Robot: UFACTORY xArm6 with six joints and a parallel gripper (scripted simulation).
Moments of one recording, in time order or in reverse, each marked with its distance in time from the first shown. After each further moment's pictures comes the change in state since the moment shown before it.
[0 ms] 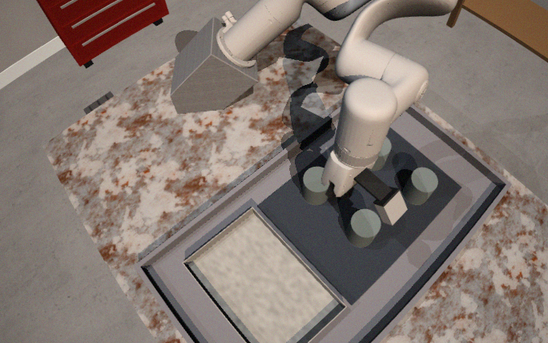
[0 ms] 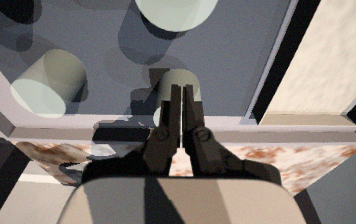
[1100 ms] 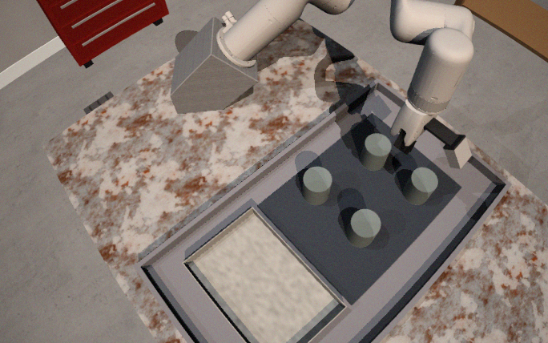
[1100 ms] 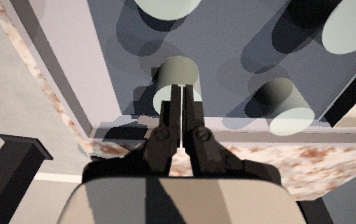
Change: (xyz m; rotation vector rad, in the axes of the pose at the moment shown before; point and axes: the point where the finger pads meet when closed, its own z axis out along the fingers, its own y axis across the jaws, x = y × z) arm 0.020 -0.169 -0.018 0.012 0.000 -0.004
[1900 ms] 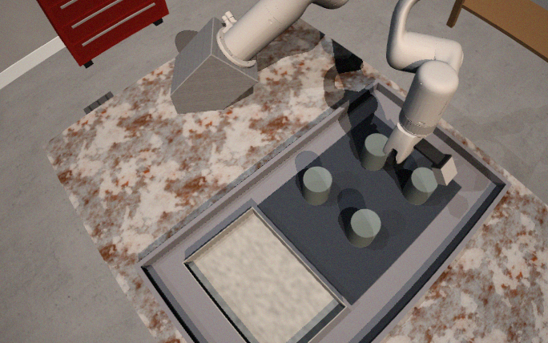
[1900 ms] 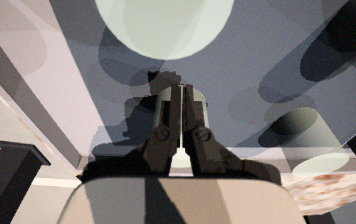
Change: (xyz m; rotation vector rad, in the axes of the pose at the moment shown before) arm -0.001 -0.004 0.073 -0.008 -0.005 0.004
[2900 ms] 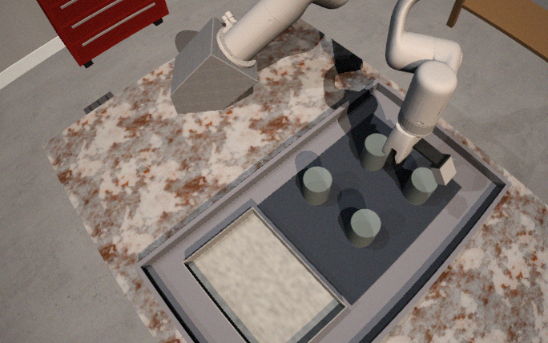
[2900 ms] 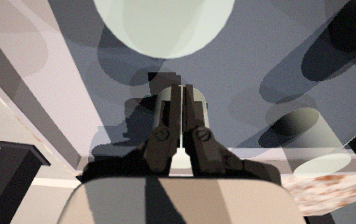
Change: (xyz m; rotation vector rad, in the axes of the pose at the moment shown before) arm -0.002 0.000 0.002 0.001 0.002 -0.001
